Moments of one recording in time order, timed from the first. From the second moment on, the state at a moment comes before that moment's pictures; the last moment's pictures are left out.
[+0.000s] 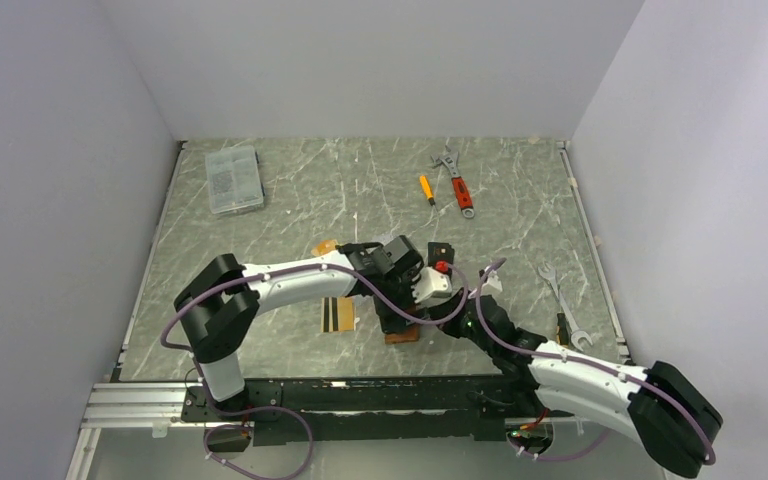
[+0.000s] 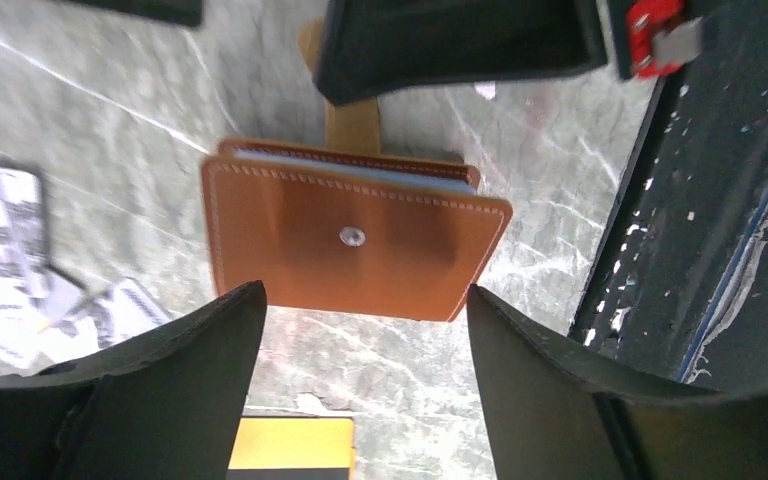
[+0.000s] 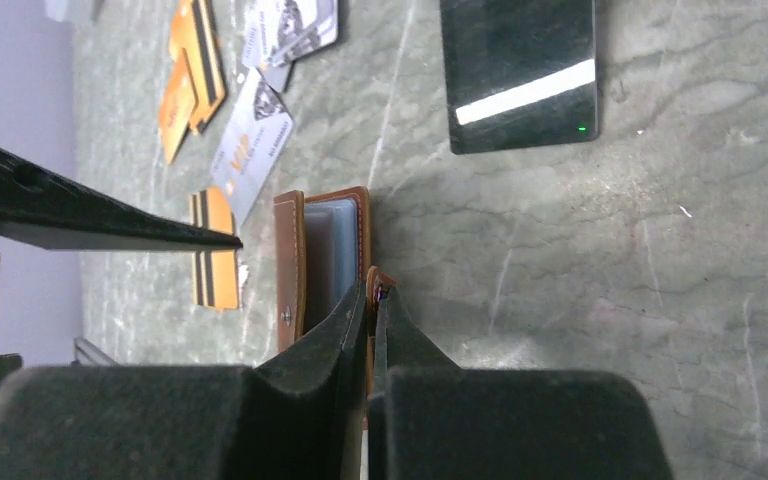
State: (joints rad) left arm -1.02 1.75 1.20 -0.54 0.25 0.27; right arm 0.80 0.87 0.08 0.26 0.22 1.05
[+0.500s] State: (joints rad) left arm -1.03 1.67 1.30 -0.65 0.19 0.41; right arm 0.77 0.81 0.08 0.14 0.16 1.04
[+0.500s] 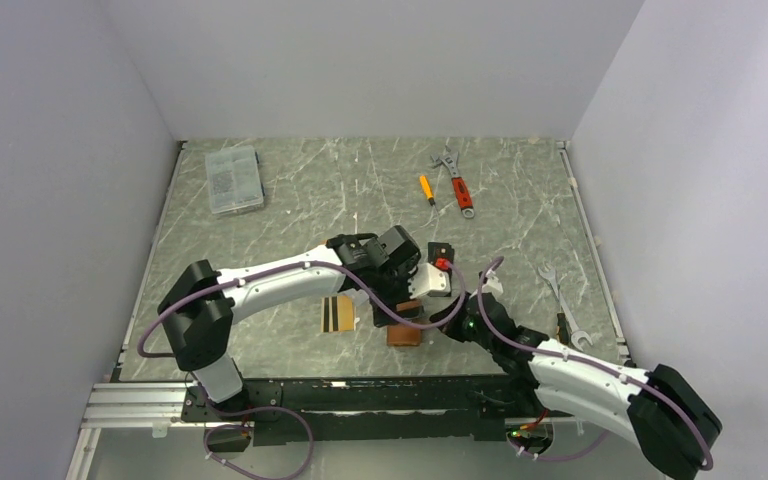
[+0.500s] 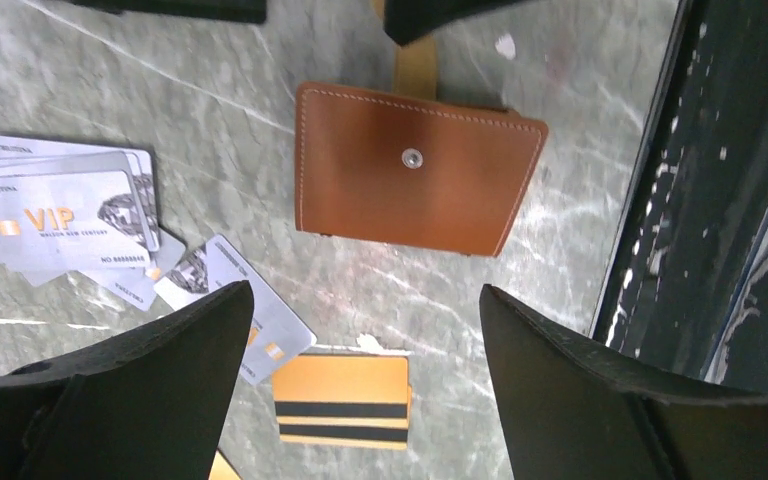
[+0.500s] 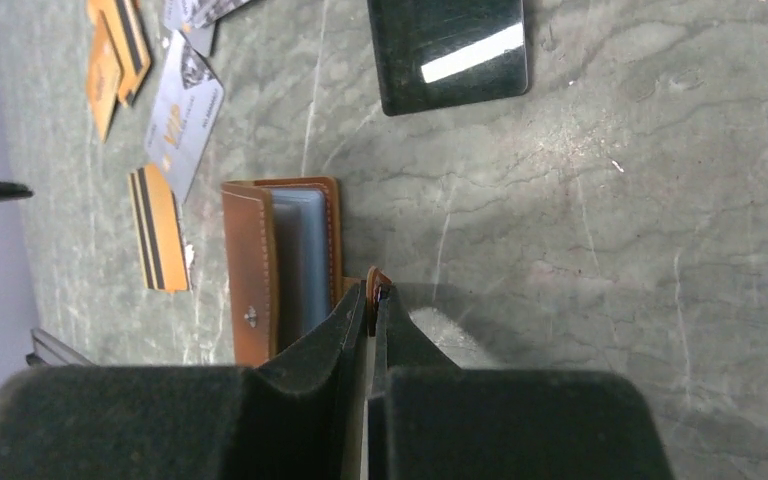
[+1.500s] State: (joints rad) left arm -1.15 1.62 1.05 -0.44 0.15 0.55; right arm 0.60 0.87 0.21 -0.04 -0.07 1.01
